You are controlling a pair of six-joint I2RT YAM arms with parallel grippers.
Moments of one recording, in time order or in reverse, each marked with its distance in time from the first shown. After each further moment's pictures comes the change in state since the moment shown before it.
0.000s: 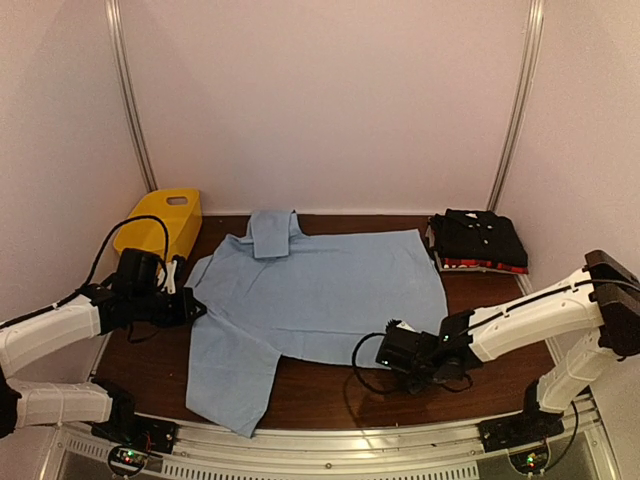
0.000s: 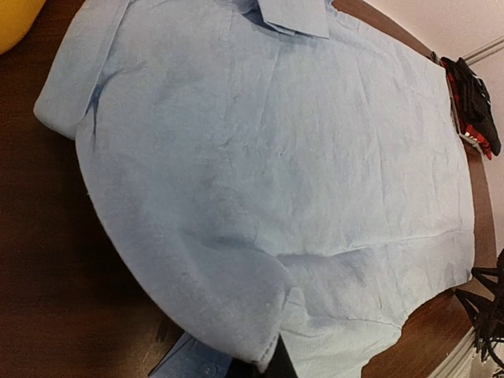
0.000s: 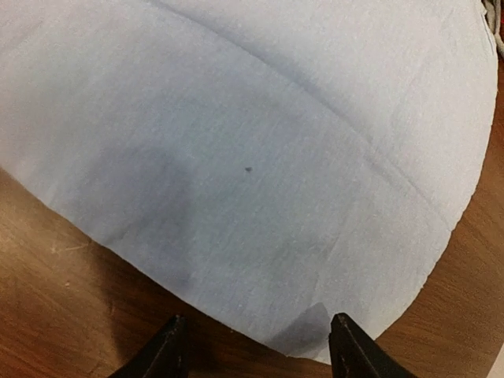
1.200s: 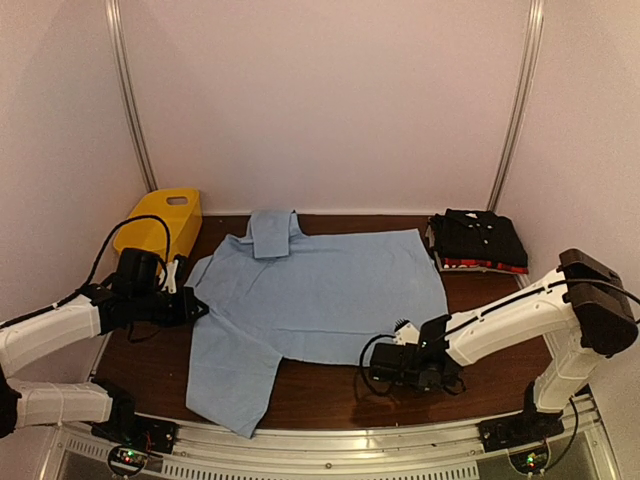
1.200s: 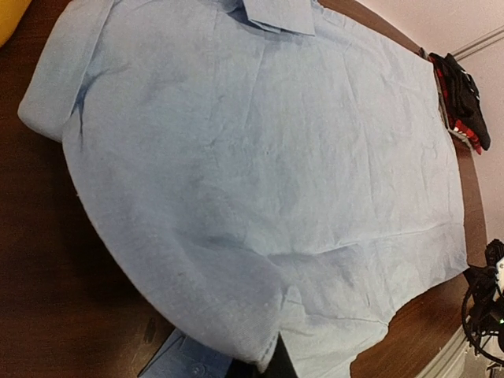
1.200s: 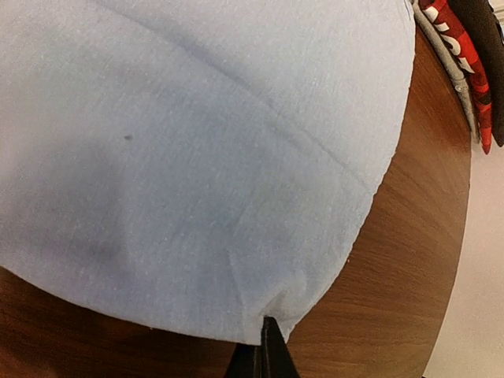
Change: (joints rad) left arm 0.001 0.001 -0.001 0.012 0.038 0.001; right arm 0.032 0.154 0.090 -0.249 0.204 0.176
